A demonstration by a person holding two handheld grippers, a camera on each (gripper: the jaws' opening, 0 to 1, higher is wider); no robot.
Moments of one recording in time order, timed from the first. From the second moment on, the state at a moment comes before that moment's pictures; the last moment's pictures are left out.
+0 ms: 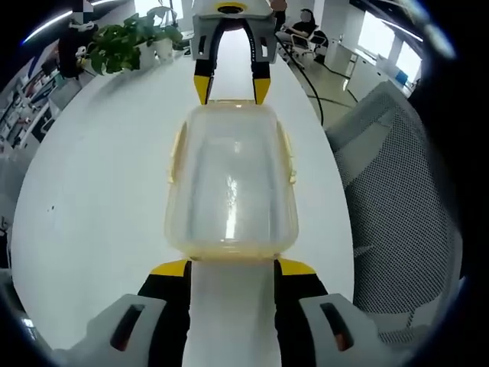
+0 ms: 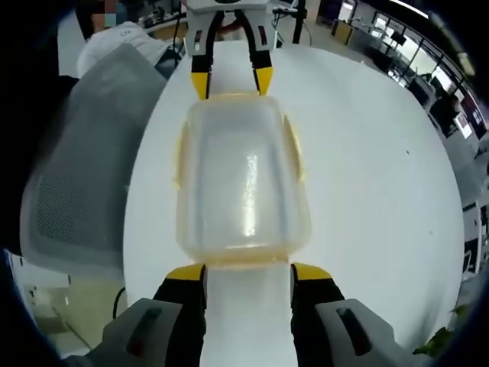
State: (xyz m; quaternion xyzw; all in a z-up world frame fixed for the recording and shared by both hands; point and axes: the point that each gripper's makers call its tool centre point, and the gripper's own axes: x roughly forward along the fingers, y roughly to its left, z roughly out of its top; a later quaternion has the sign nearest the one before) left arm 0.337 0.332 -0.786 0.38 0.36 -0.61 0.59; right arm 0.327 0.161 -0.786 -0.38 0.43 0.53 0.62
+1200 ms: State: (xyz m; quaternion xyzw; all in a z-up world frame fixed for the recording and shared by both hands) left arm 0.340 0.332 -0.762 0.18 0.45 -0.52 0.70; right arm 0.335 0.163 -0.767 -0.18 0.48 0.43 0.74
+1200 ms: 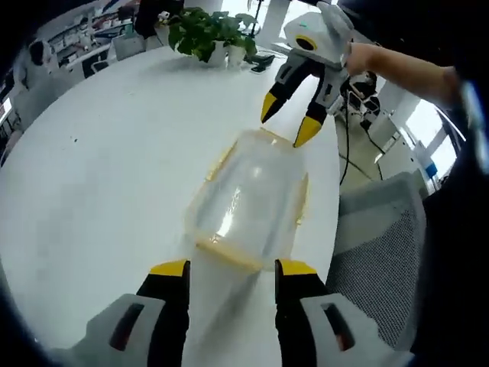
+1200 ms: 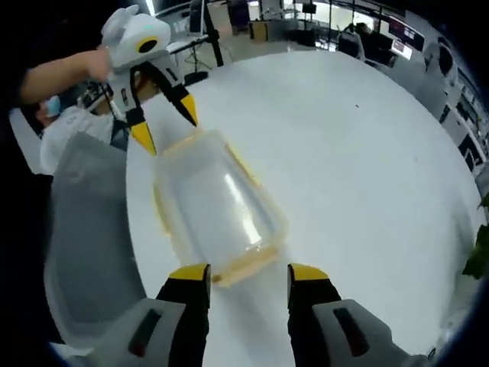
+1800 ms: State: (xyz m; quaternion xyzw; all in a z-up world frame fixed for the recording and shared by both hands) left arm 0.345 0.332 -0.765 0.06 0.49 -0.43 0.76; right arm 0.337 0.169 -0.768 -0.11 0.49 0.37 0.78
